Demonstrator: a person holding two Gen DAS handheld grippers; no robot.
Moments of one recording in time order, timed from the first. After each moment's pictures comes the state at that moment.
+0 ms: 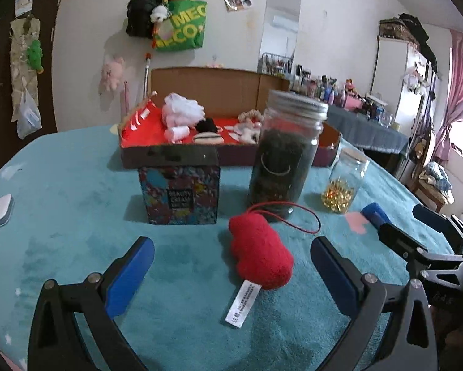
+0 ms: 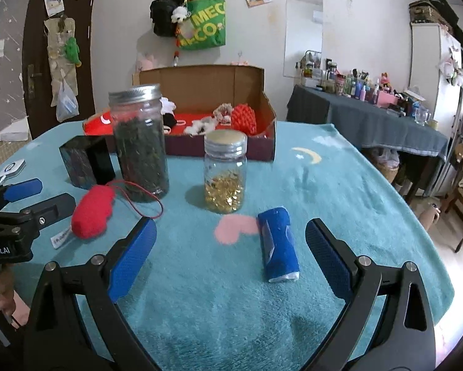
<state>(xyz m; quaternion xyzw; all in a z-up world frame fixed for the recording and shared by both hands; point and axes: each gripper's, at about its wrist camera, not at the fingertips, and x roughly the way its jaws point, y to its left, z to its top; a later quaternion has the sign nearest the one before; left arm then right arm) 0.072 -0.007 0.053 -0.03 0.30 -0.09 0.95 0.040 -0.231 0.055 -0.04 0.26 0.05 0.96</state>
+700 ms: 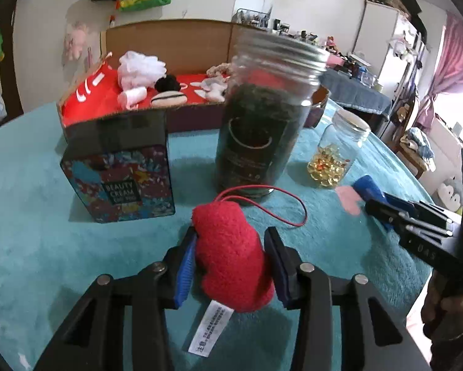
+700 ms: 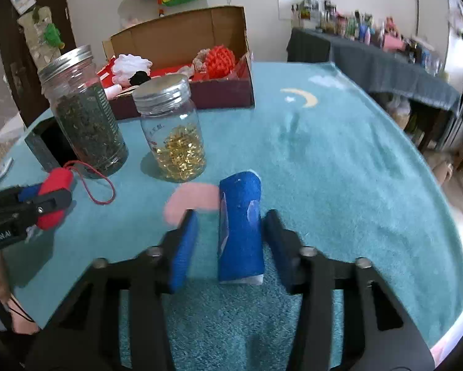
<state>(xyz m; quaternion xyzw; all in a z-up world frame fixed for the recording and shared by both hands) 0.111 -0.029 0.041 -0.01 0.40 -0.16 0.91 0.084 -0.272 0.033 0.00 0.38 0.06 0.92</state>
